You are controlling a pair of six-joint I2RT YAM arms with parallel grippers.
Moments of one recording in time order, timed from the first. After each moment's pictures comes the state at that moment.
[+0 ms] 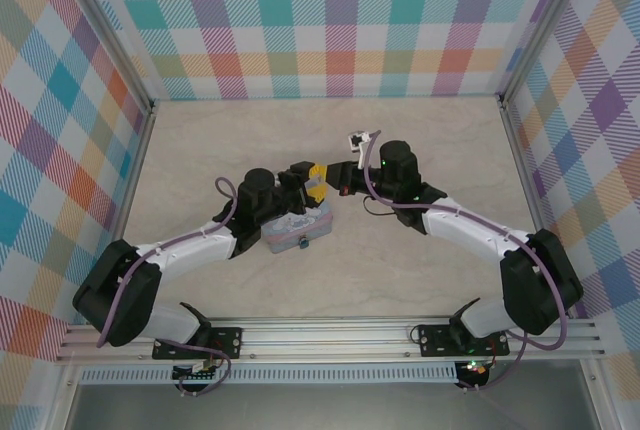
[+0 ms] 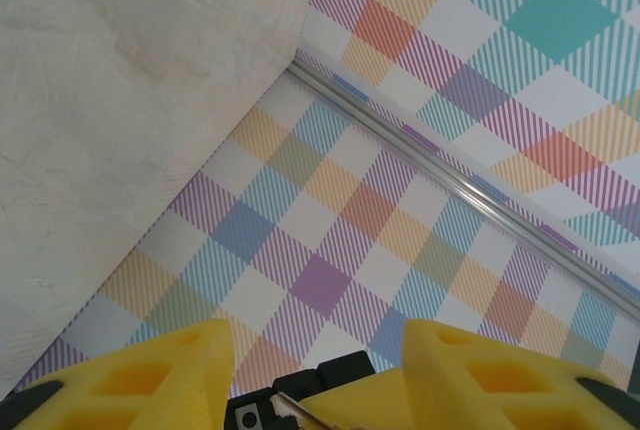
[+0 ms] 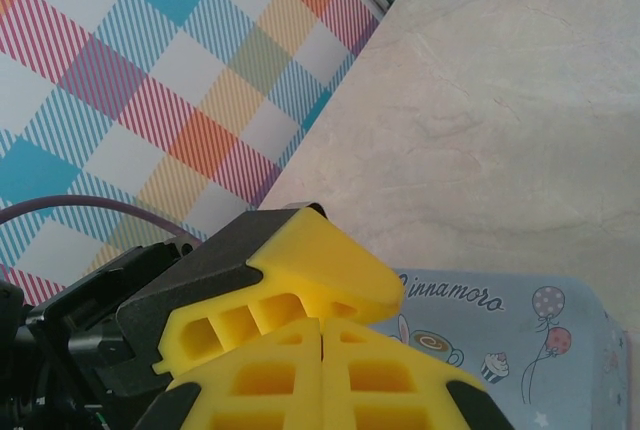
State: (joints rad) left arm -0.64 1.38 0.69 0.50 0.19 -2.09; right arm 0.62 1.43 0.89 0.27 -0.49 0.64
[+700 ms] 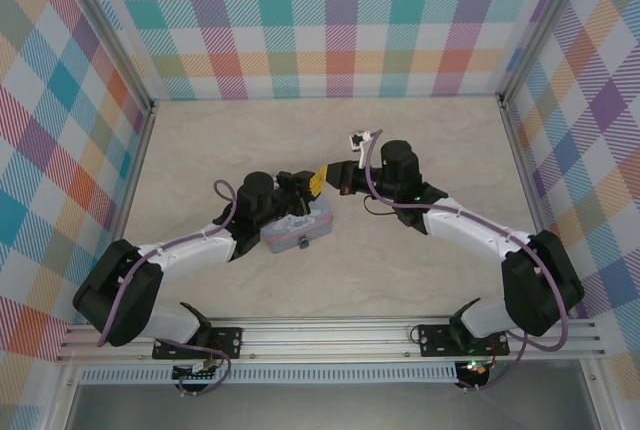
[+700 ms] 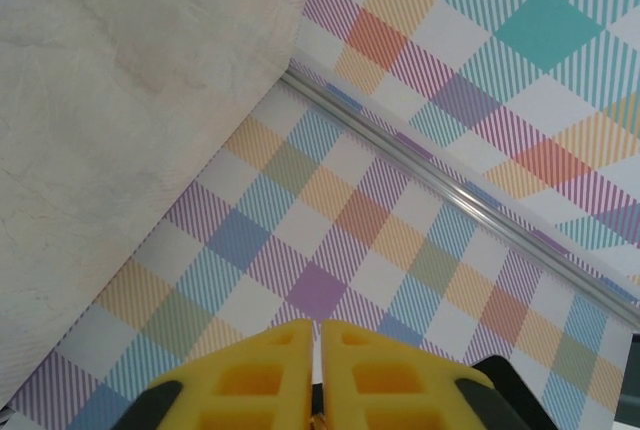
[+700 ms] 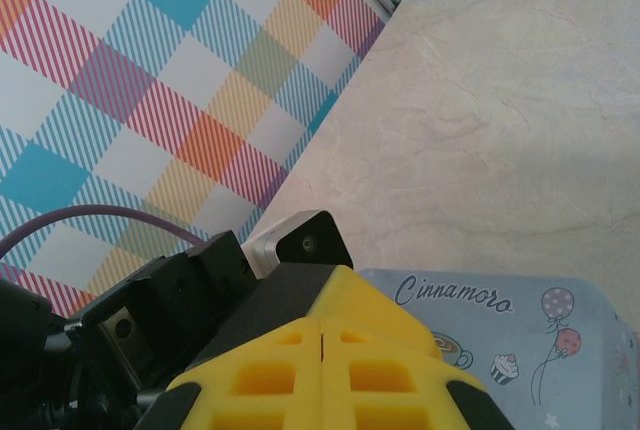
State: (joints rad) left arm -0.64 1.38 0.65 0.54 0.16 -2.09; right arm 0.62 1.42 0.89 0.27 -0.49 0.65
